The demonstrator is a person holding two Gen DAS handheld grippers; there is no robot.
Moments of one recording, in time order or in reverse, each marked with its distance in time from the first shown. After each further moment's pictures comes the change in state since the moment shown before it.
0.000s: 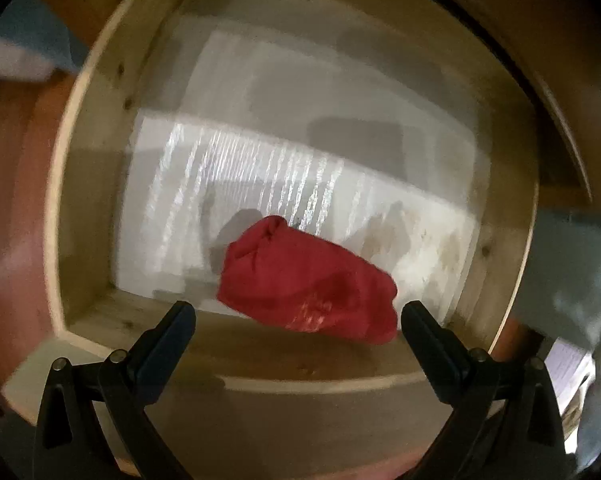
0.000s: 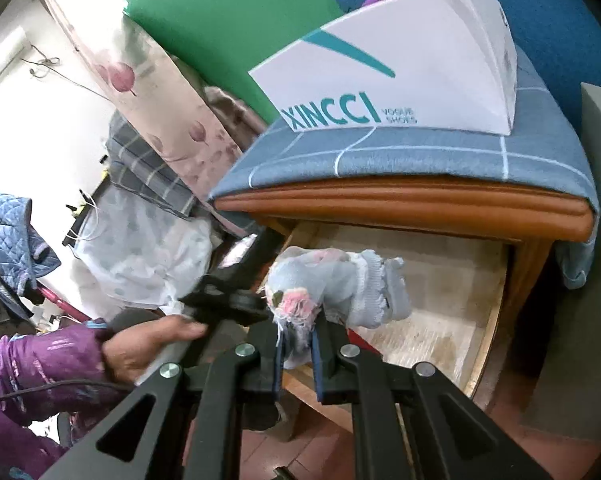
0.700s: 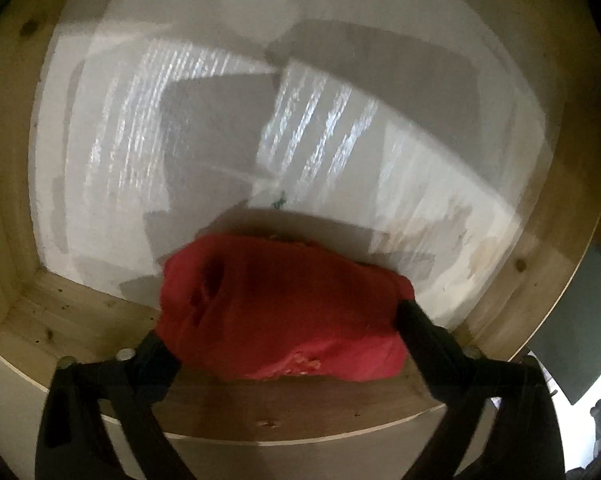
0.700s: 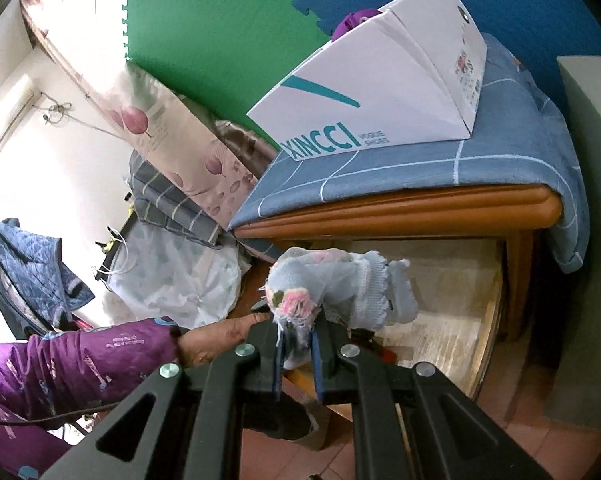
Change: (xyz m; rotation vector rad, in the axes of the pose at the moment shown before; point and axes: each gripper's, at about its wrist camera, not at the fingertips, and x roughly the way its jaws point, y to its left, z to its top) left arm 0.071 0.005 0.026 -0.104 0.283 0.024; right arm -0.039 -0.033 -0.004 0.116 -0.073 0.121
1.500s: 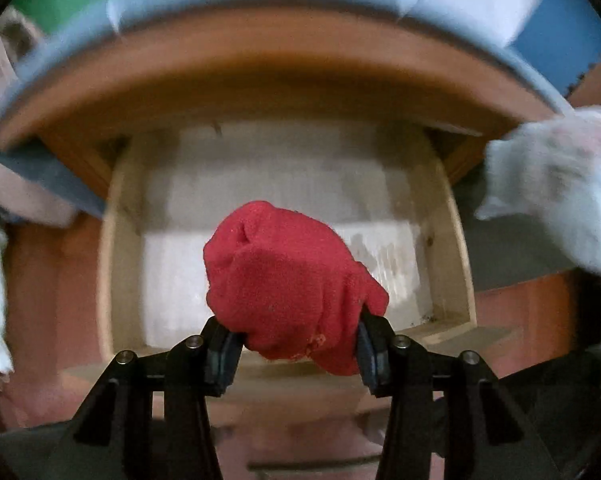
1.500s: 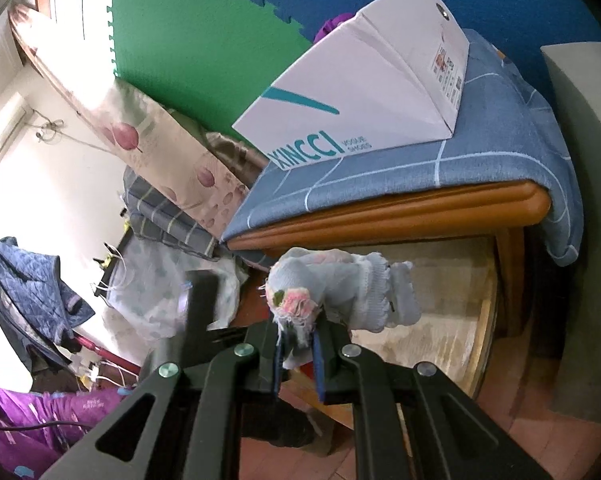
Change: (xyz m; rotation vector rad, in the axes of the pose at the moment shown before) left arm -0.116 -0.057 -0.154 0.476 -0.757 0.155; right arm -0.003 -0.007 0.004 0.054 -0.038 -0.014
